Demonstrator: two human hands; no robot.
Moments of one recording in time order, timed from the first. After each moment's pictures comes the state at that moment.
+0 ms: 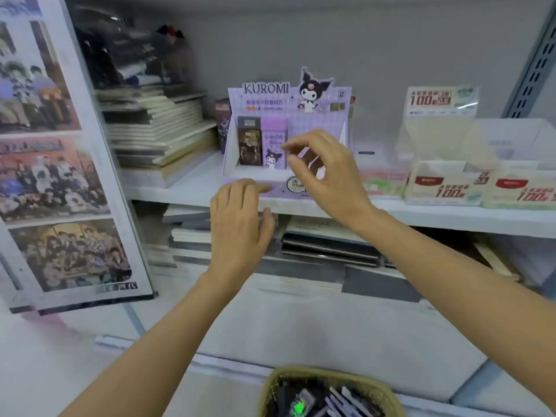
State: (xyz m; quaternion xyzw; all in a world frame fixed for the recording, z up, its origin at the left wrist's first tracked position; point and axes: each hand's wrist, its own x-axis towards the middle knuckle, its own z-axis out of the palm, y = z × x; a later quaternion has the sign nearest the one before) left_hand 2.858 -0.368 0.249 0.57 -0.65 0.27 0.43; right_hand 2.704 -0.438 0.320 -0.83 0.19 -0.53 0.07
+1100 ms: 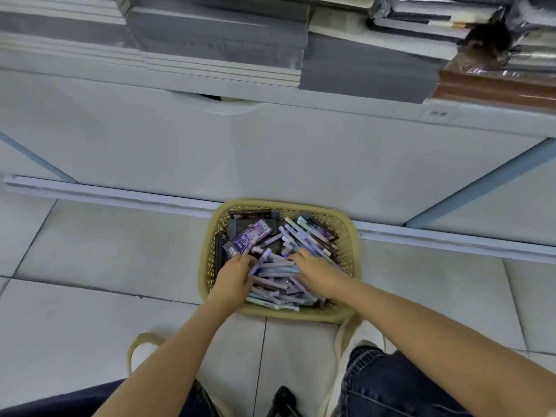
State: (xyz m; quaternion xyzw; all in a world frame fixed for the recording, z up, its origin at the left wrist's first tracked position) left_hand 2.759 -0.257 -0.157 0.72 -0.60 -0.33 0.11; right_hand 2.558 -0.338 -0.159 -0.86 0.38 0.17 0.29
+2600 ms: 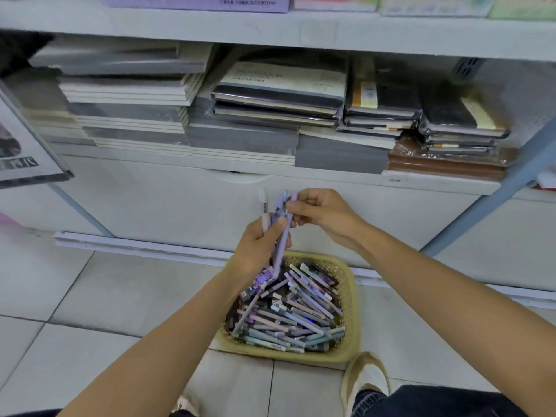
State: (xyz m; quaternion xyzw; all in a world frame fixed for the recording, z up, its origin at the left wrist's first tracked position) left_hand 2.734 -0.322 0.030 0.56 -0.46 -0.49 0.49; right_hand 2.587 -0.415 0.052 -0.62 0.35 -0.28 0.65
